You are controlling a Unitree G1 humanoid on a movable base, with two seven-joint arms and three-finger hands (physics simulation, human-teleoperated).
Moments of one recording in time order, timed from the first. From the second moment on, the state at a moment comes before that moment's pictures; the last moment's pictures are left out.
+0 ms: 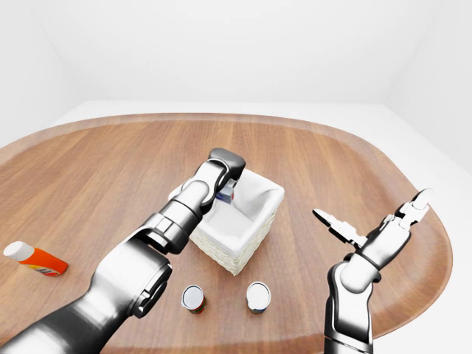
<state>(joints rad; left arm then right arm) -1.20 -0.17 -0.18 1.12 1.56 0.09 -0.41 0.01 -0.07 -0.38 -0.16 -0.04 -0.09 -0.52</state>
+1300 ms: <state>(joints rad) -1.18 -0.15 -0.15 0.65 1.48 0.09 -0.62 0.01 -0.07 -0.38 -0.16 -0.05 -0.09 -0.52</state>
